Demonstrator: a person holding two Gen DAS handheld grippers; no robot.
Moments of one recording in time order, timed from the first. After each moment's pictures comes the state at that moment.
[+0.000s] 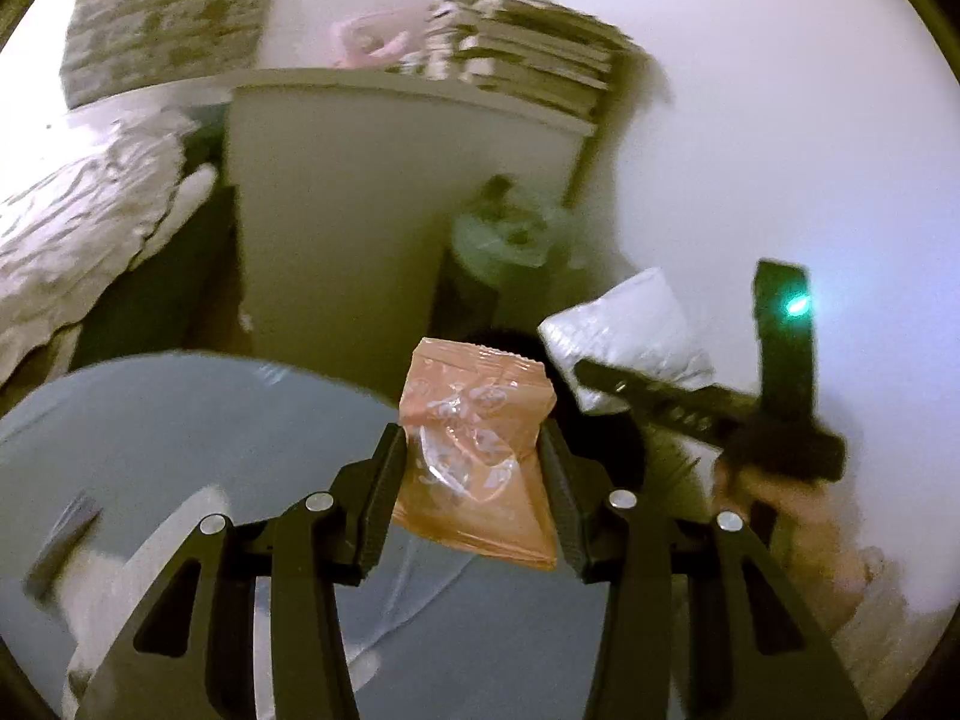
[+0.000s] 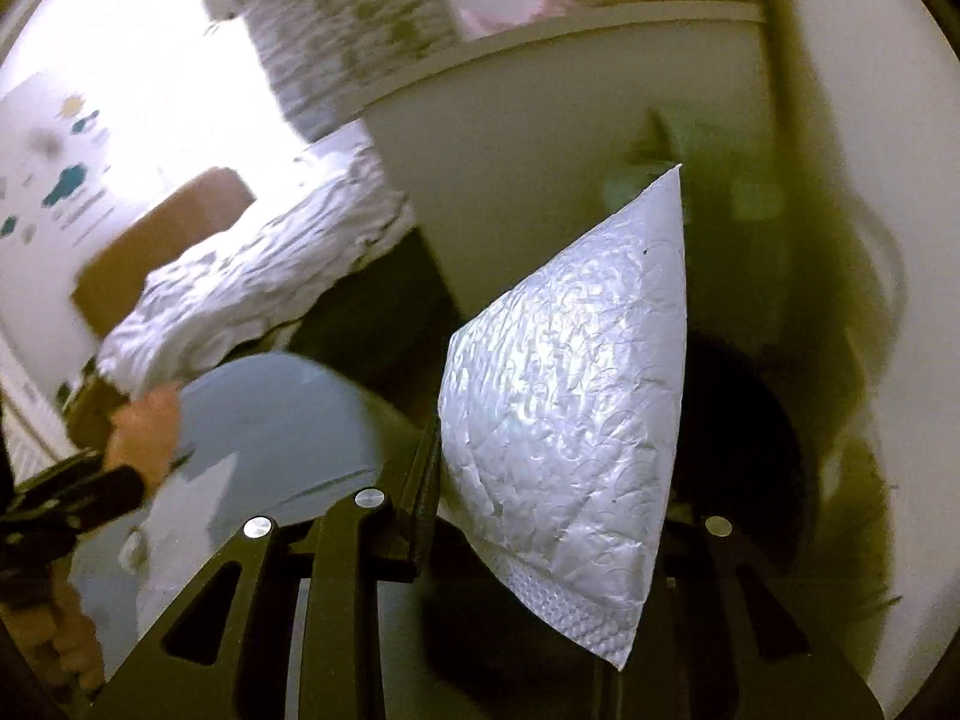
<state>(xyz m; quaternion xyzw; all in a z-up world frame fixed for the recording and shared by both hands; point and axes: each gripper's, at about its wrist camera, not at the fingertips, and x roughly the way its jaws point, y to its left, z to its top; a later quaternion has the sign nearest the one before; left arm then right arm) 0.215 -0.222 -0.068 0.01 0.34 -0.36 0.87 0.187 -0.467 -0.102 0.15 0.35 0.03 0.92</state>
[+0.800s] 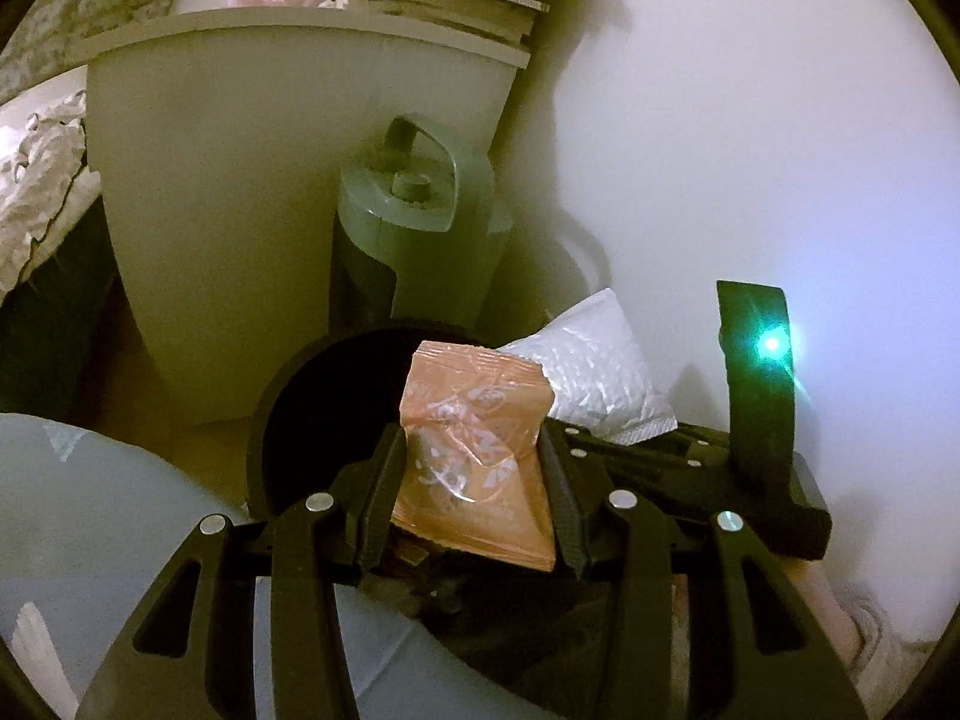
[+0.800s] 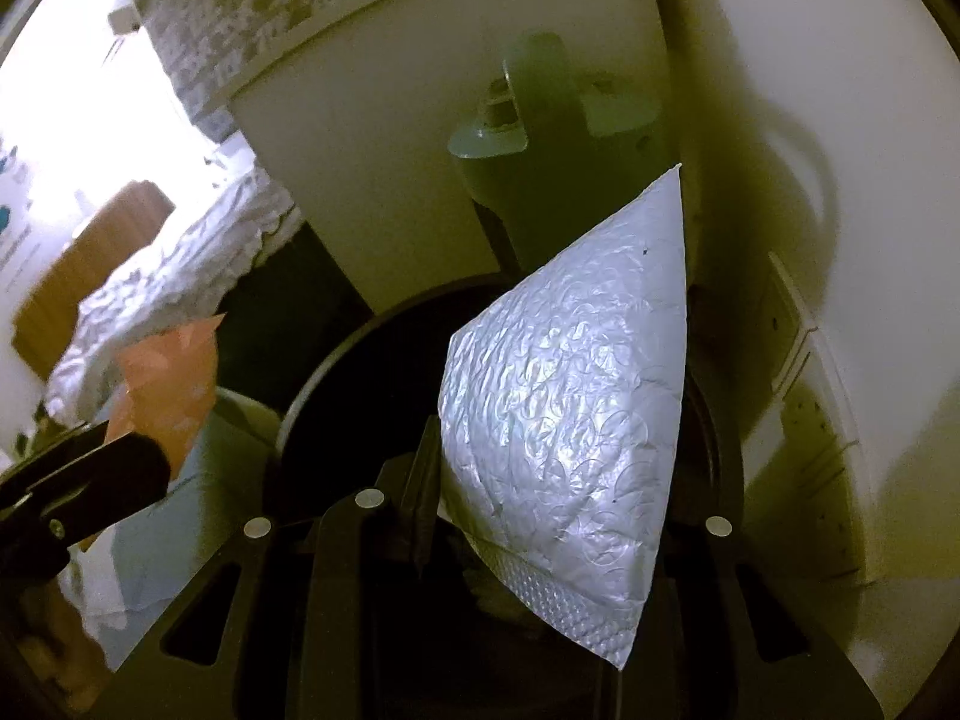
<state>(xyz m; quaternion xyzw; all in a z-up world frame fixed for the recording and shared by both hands) 0.260 -0.329 -0.106 0.02 0.38 -0.41 0.83 0.206 -0.524 -0.157 0.18 0.40 -0.05 0.90</state>
